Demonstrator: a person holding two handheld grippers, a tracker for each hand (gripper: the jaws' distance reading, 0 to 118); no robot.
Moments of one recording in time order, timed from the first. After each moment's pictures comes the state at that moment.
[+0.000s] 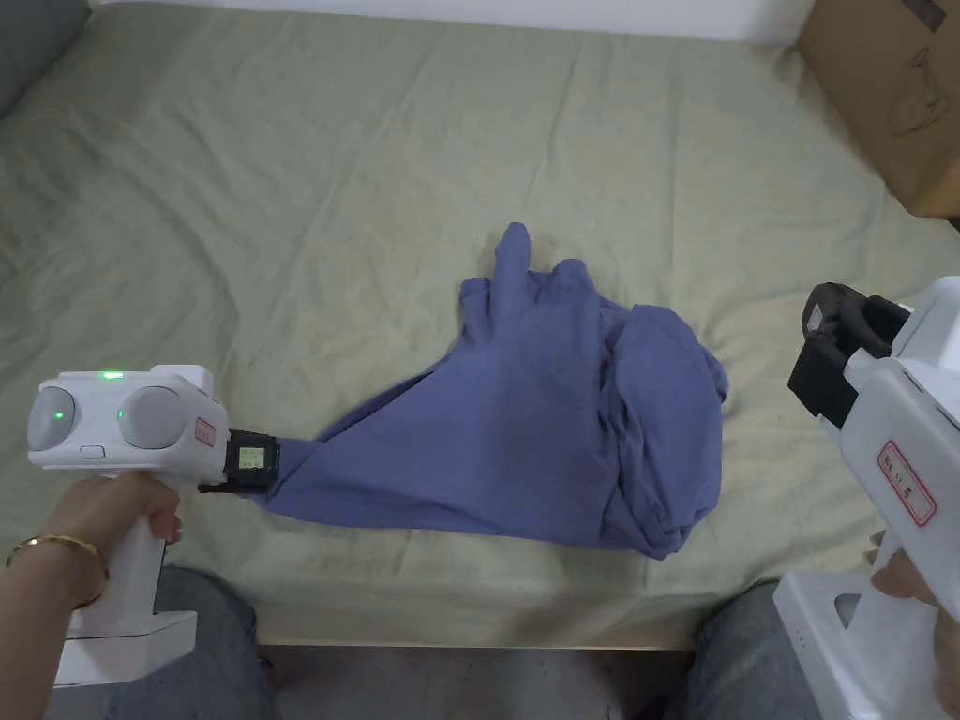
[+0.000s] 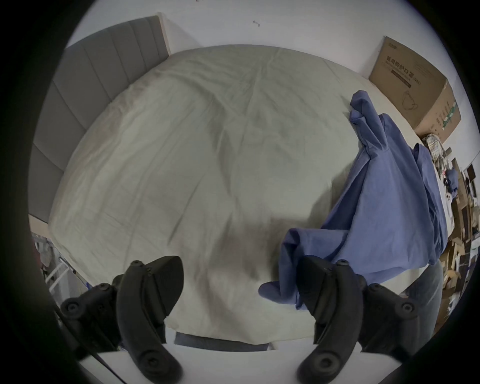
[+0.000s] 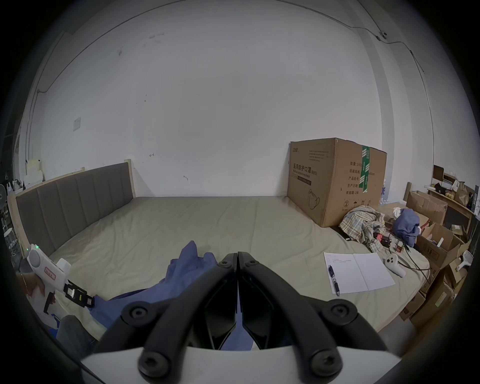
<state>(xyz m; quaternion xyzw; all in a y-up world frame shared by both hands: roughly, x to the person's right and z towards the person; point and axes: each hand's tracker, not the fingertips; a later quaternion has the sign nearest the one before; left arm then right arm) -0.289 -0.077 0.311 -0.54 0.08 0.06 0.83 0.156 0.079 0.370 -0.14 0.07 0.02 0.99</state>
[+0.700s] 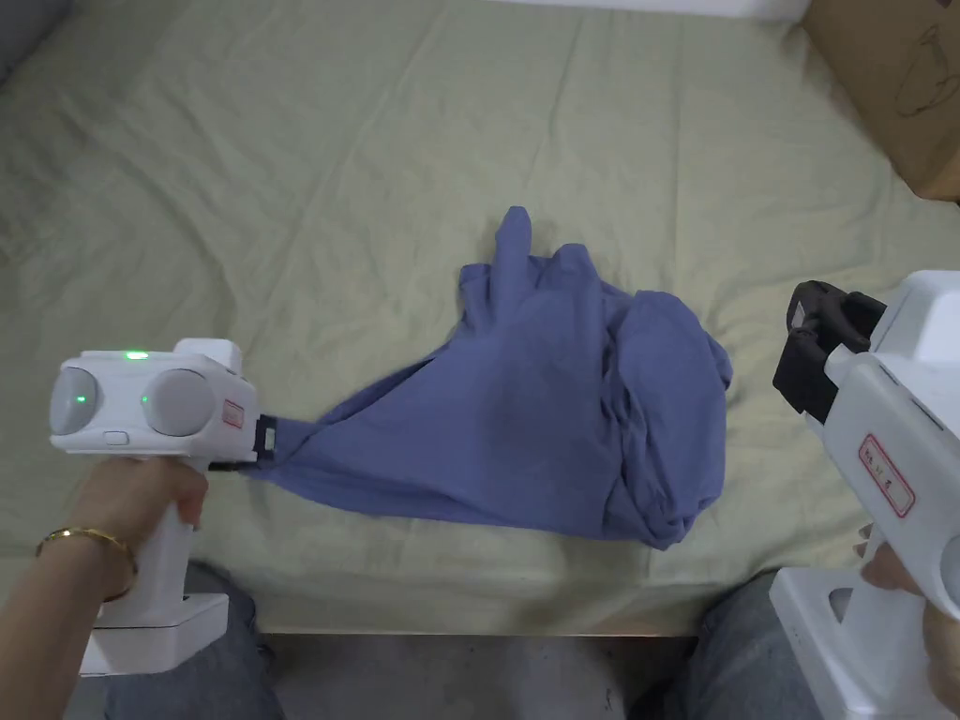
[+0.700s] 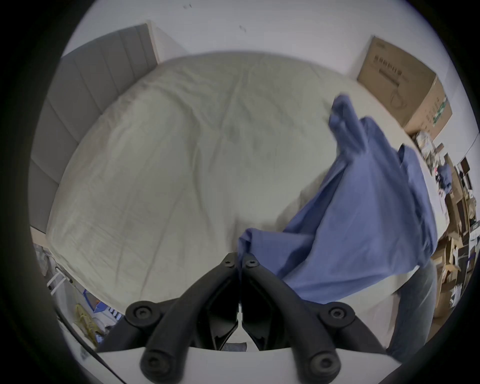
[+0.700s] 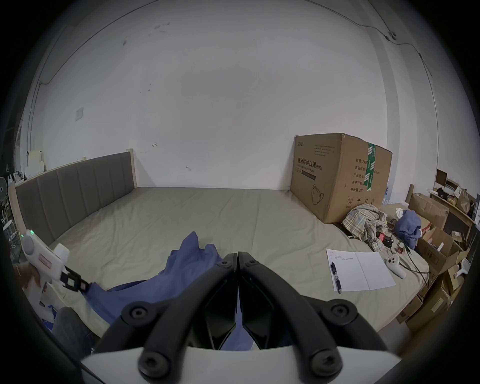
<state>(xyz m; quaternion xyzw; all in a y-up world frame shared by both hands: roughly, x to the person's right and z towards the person) -0.267 -0.049 0.312 -0.51 0.06 0.06 0.86 0.147 0.074 0.360 -0.16 0.08 0.04 0.98</state>
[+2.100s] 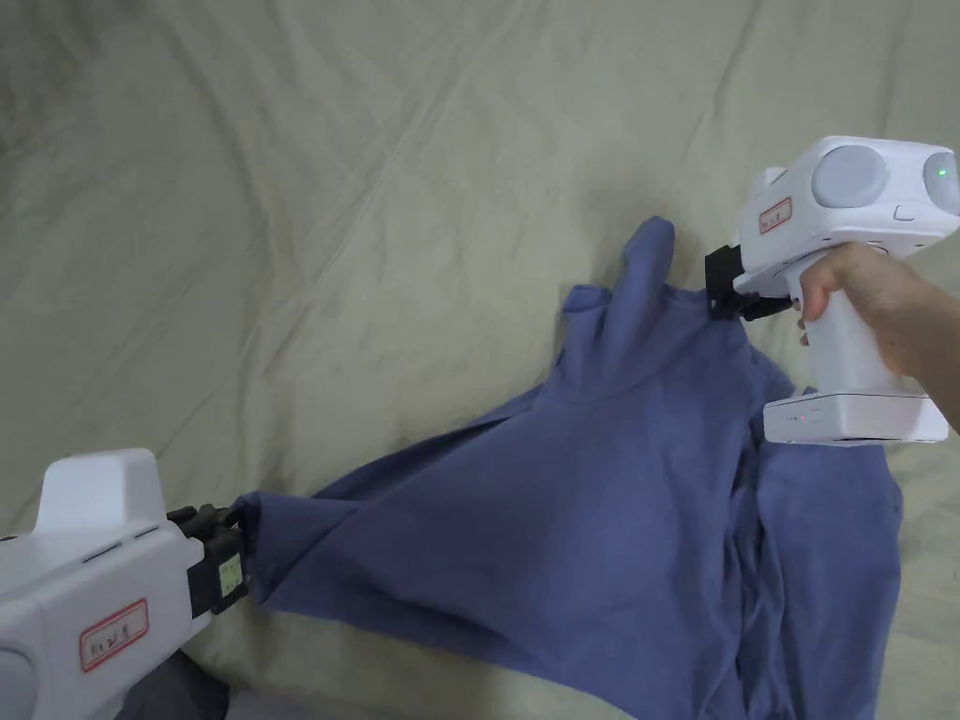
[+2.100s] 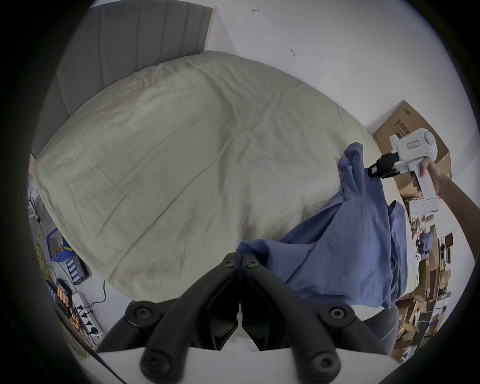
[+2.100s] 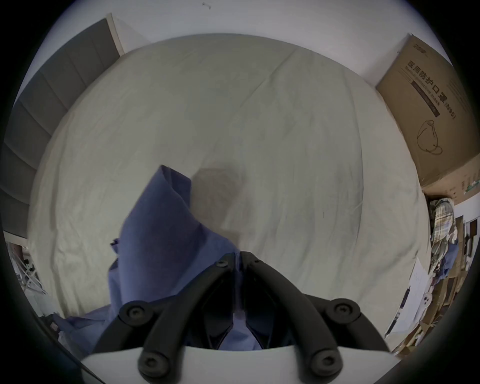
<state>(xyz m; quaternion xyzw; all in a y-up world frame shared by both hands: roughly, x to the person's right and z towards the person) -0.293 -0.064 0.336 -0.47 0.11 0.22 0.84 0.017 -0.065 -0.052 -0.57 0.14 0.13 0.80</state>
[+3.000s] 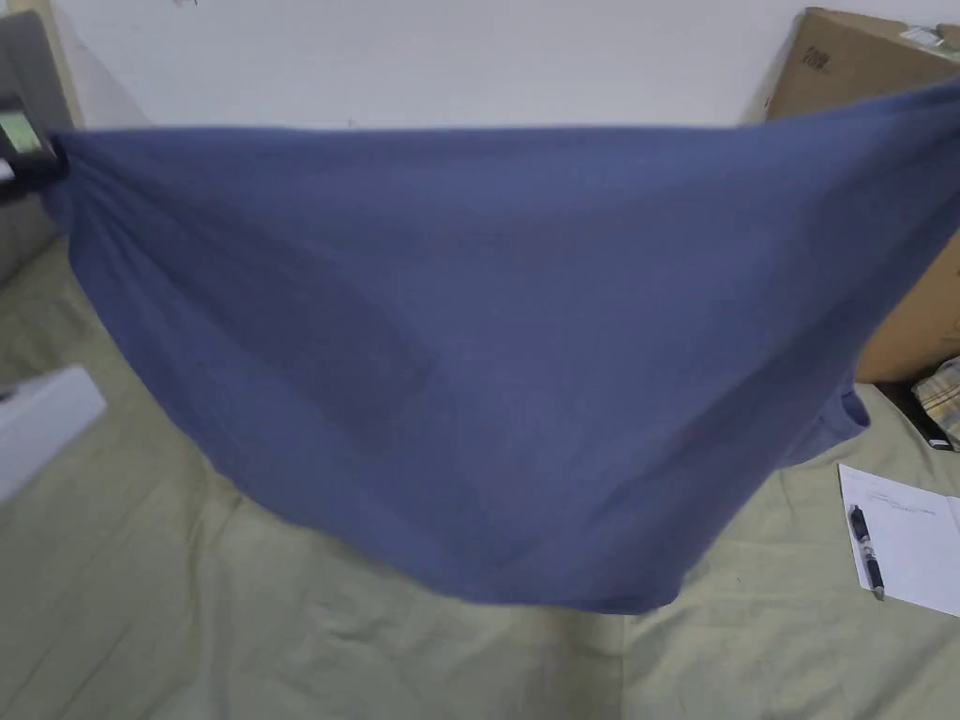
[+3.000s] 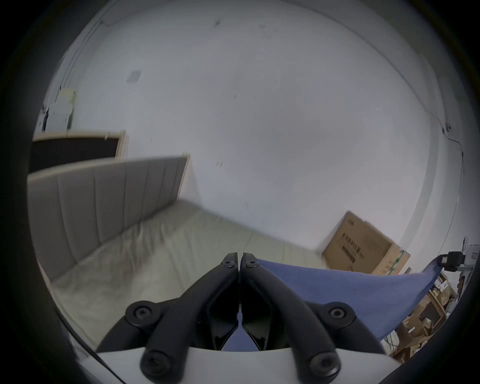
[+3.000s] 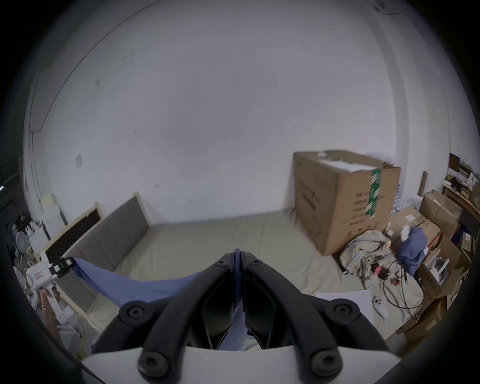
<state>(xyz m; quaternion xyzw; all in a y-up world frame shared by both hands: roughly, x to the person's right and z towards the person) -0.330 0.266 0.333 -0.09 0.09 0.19 0.97 0.280 0.386 0.283 -0.18 0.10 -0.05 0.98</state>
